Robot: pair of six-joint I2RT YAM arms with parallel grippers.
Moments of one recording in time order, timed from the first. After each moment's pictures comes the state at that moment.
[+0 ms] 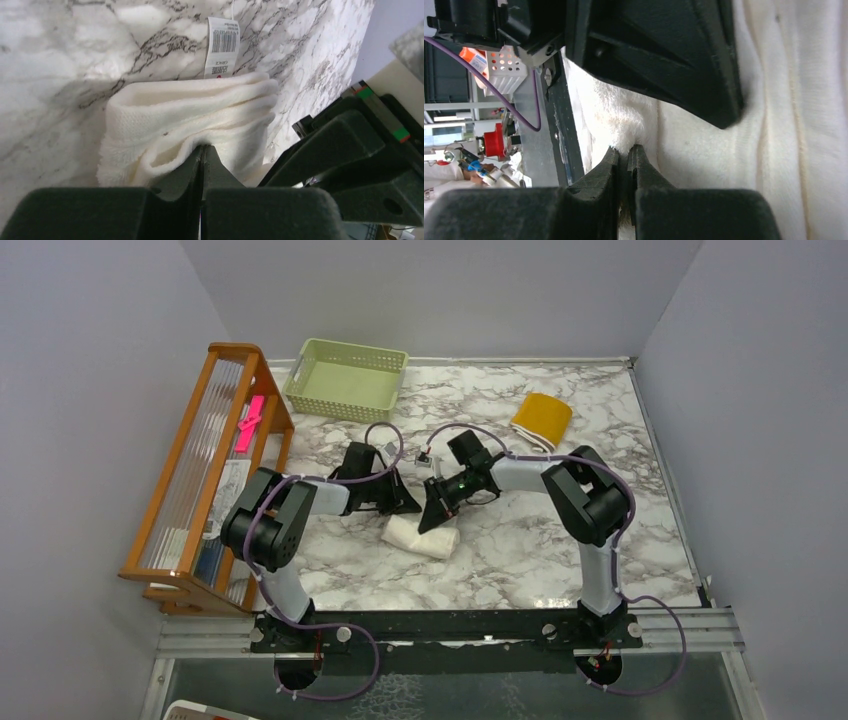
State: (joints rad) left arm -0.38 1.76 0.72 0.21 0.62 -0.72; right arm 0.64 2.04 1.18 -0.16 -1.02 0.12
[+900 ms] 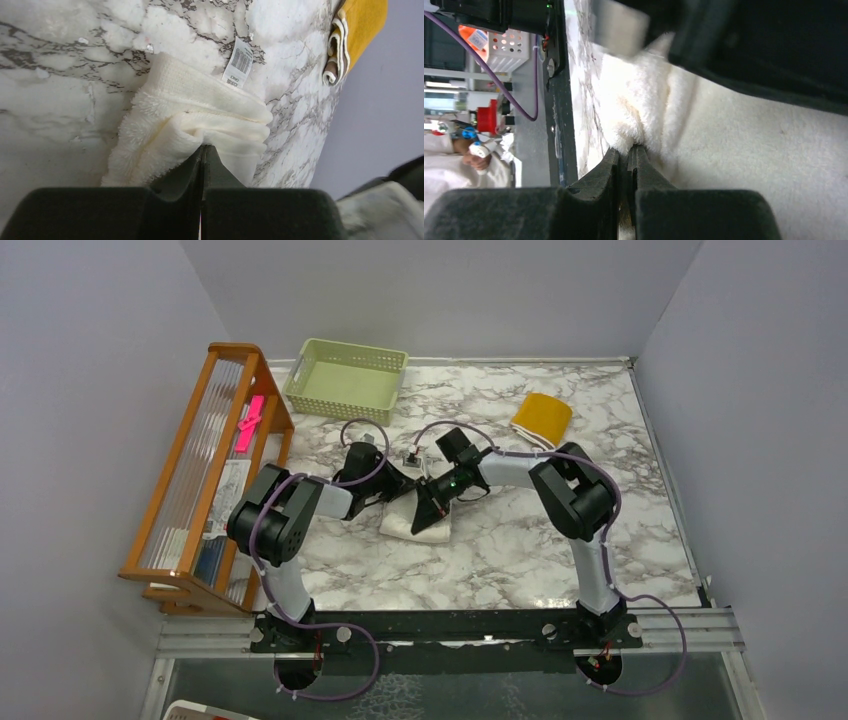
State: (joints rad) left arm -0.39 1.82 0.70 0.47 0.28 -1.07; right arm 0.67 2.11 1.32 -0.28 -1.09 -0.03
